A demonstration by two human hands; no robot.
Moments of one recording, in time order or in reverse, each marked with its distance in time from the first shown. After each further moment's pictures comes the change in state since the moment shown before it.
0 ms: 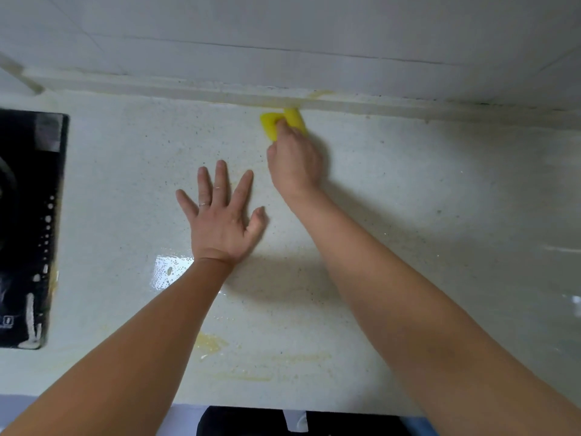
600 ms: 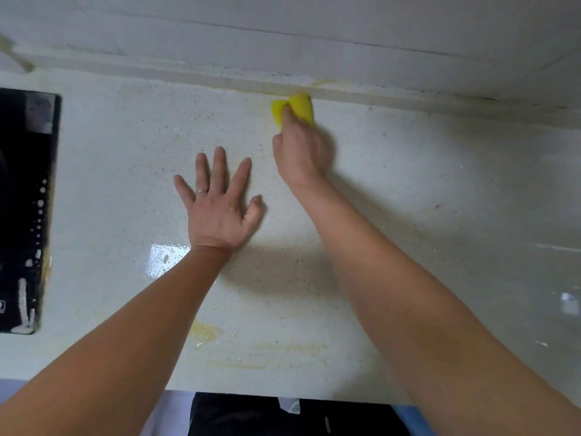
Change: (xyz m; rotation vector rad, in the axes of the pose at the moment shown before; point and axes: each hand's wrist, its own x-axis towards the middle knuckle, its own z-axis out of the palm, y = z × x) left_hand 0.002 0.001 0.000 -0.032 0.039 0.008; right_hand 0.002 0.009 -0.007 -0.043 -0.013 -0.017
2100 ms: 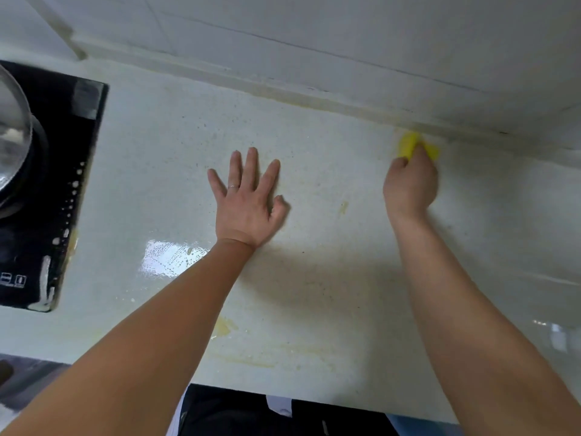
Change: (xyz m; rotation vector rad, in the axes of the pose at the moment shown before) left_hand 0.005 0.002 -0.005 -0.043 0.034 -0.005; right_hand -0.018 0.102 -0.034 0.029 0.302 0.451
